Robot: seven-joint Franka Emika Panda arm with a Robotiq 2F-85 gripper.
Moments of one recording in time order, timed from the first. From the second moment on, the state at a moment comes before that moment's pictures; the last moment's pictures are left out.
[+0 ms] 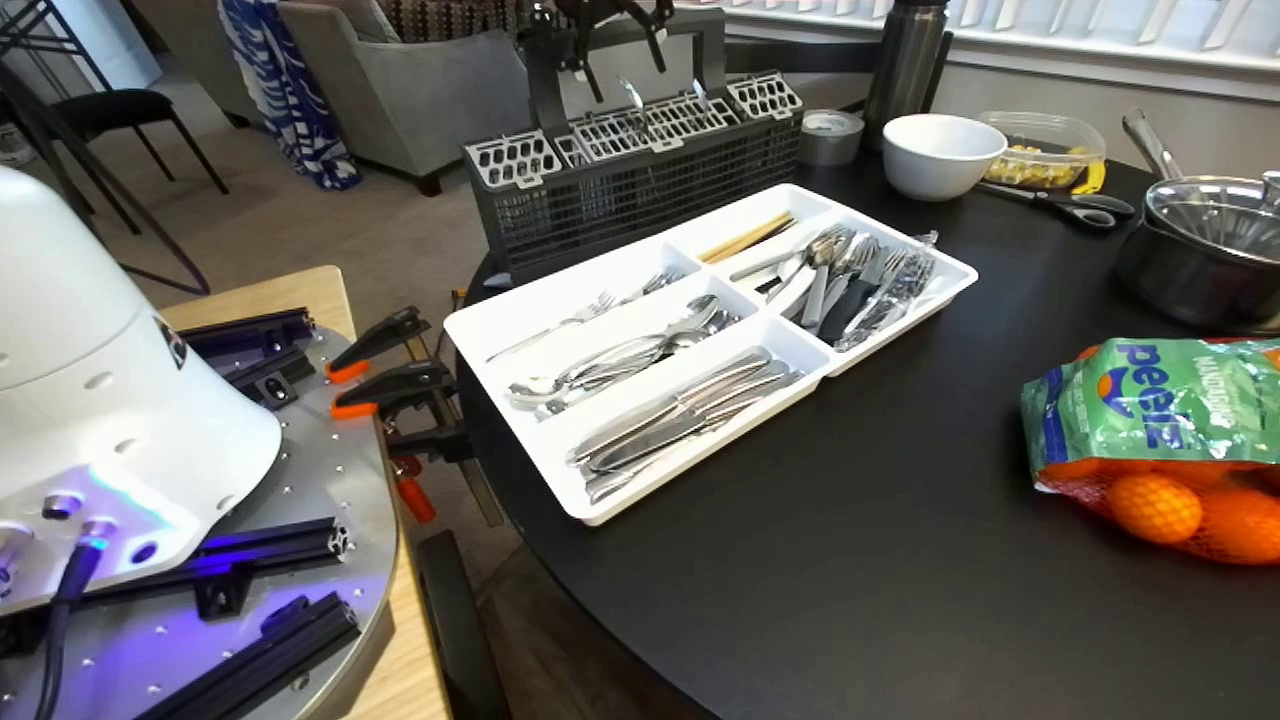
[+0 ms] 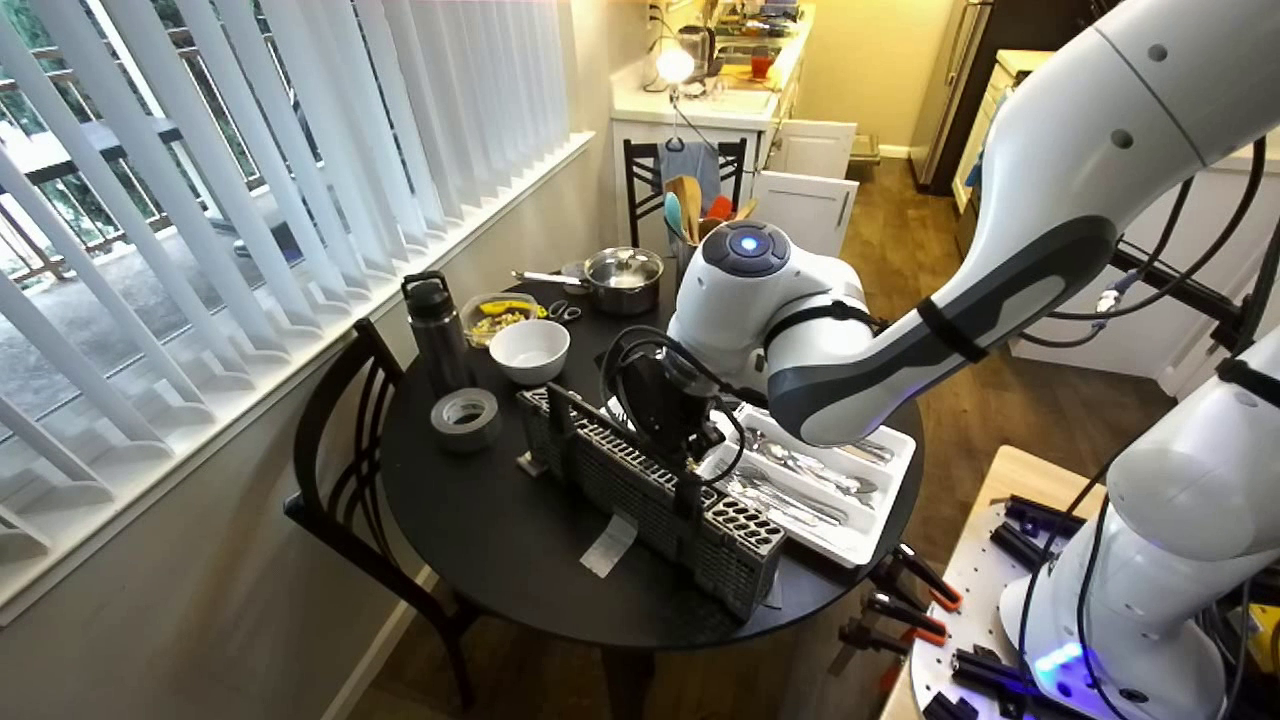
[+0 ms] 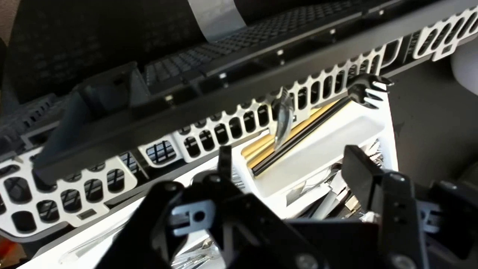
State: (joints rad) arm -0.48 -0.05 0.84 -2.49 -0.41 2.69 2.61
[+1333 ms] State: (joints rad) arm -0.46 0.08 0.82 -2.44 -0.49 2.76 2.61
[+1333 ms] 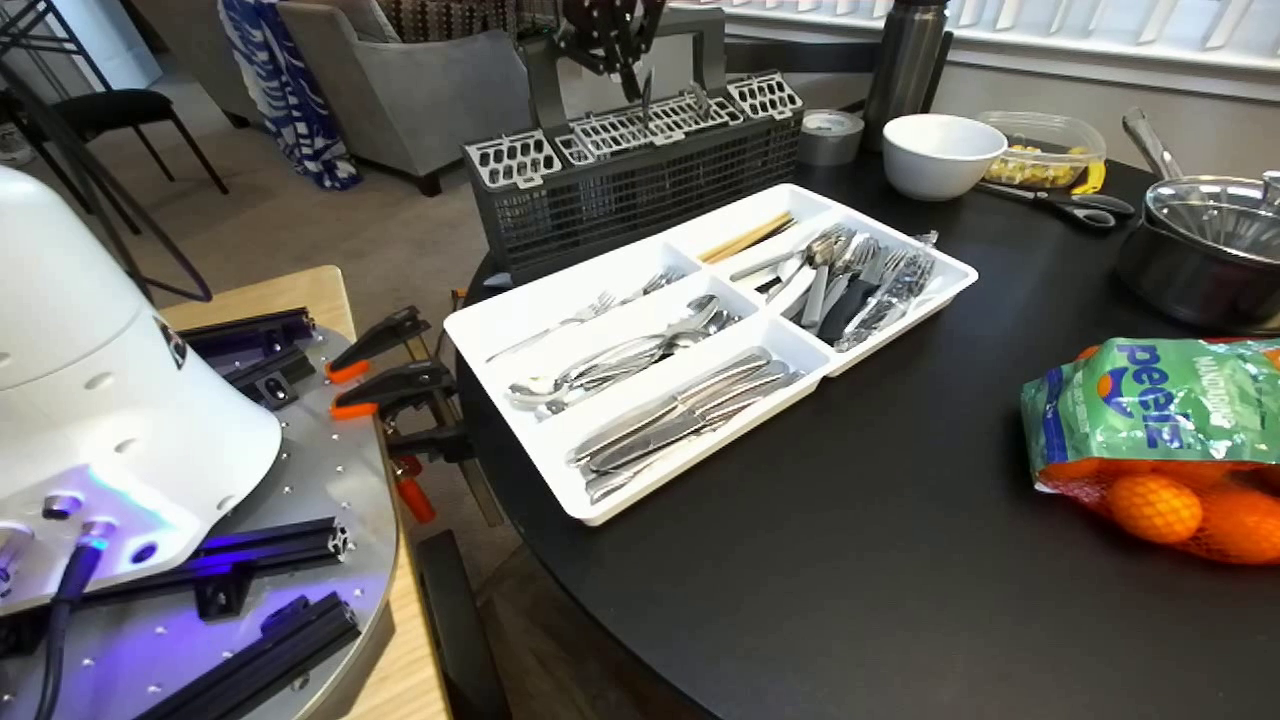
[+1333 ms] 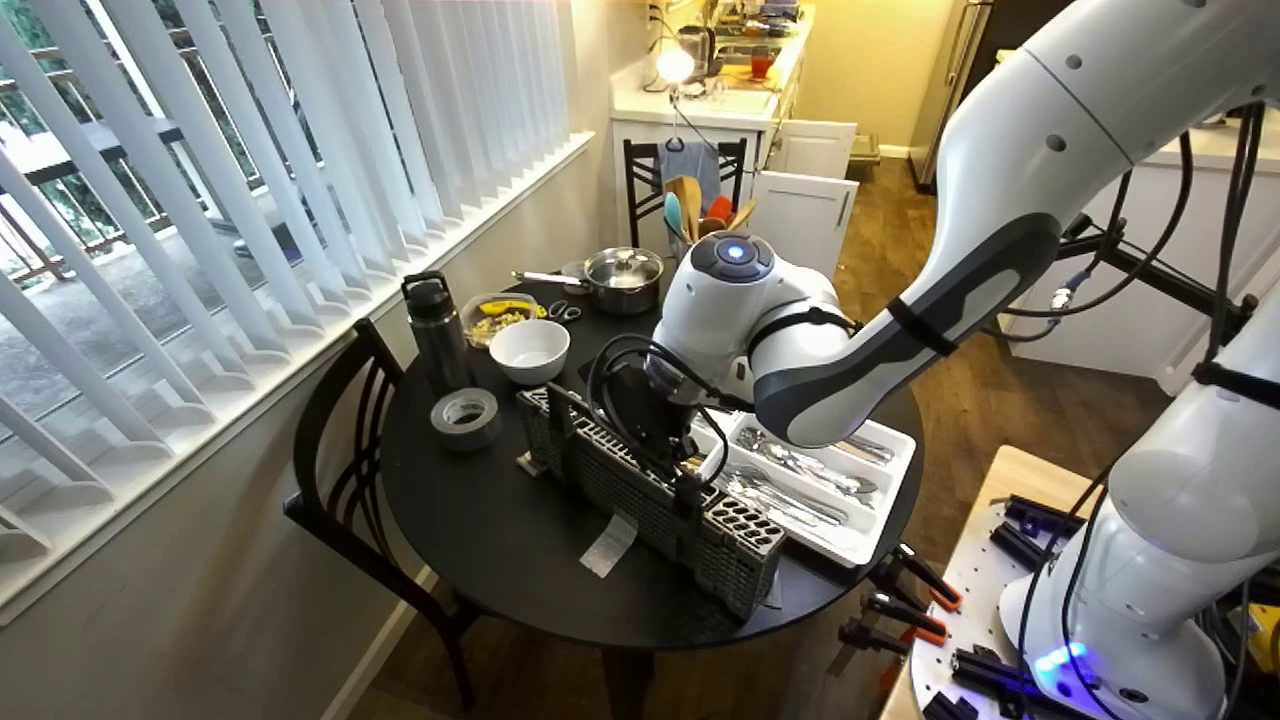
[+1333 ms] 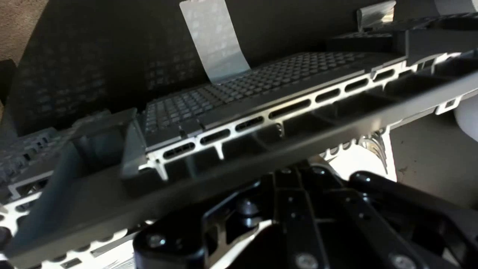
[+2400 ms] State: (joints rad) arm -0.27 0.07 0.62 -2.40 -0.34 2.66 2.49
